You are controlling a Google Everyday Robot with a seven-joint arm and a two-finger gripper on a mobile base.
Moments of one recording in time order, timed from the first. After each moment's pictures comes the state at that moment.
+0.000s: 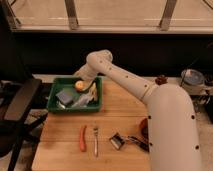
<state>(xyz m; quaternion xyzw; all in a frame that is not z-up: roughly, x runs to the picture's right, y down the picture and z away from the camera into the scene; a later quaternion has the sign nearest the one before) -0.150 -0.042 0.880 -0.11 -0.32 -0.27 0.90</state>
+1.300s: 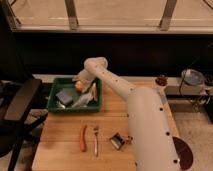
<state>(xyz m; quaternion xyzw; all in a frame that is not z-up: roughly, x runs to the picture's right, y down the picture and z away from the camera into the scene) -0.164 -0.027 0.966 -0.10 -0.32 -0.30 0.89</state>
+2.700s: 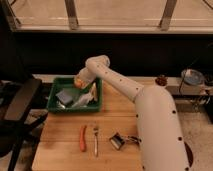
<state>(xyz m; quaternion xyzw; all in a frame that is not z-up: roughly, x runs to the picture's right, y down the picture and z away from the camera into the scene) -0.148 -0.047 0.926 -0.06 -0.31 -0.33 0.89</state>
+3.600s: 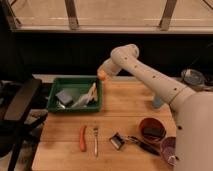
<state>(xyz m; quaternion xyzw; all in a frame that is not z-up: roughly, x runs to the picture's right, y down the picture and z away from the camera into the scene) 0.024 -0.083 0.849 -0.07 -0.22 -0.26 0.94</state>
